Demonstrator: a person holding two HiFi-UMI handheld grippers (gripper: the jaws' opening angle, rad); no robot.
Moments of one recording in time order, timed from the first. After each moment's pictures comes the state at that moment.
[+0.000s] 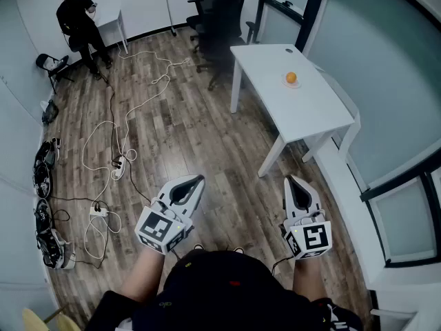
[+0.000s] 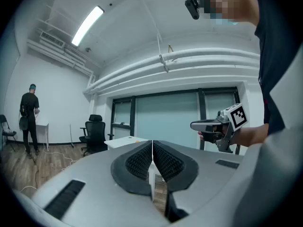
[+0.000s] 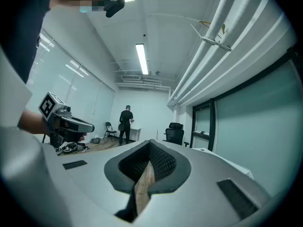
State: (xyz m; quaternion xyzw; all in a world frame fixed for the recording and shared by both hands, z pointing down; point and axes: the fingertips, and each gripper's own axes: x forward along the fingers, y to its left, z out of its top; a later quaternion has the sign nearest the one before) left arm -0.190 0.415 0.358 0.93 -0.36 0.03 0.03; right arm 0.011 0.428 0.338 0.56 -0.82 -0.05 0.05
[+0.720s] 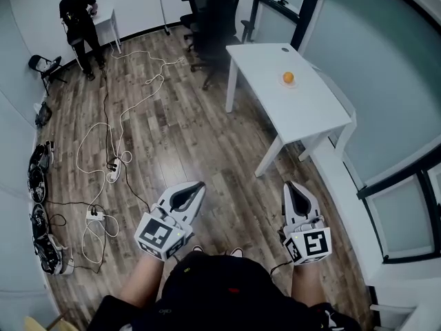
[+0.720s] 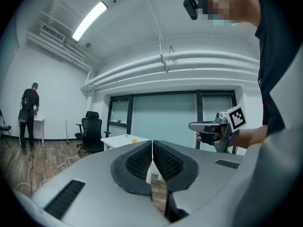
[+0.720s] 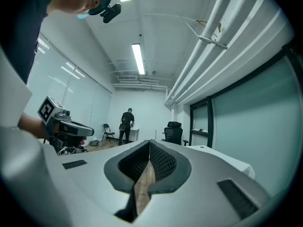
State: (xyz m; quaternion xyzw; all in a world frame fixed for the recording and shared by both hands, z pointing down) left arm -0.205 0.406 0.364 0.94 -0.34 0.03 0.04; right arm -0.008 0.424 0.342 0.58 -0.82 -0.04 0.04
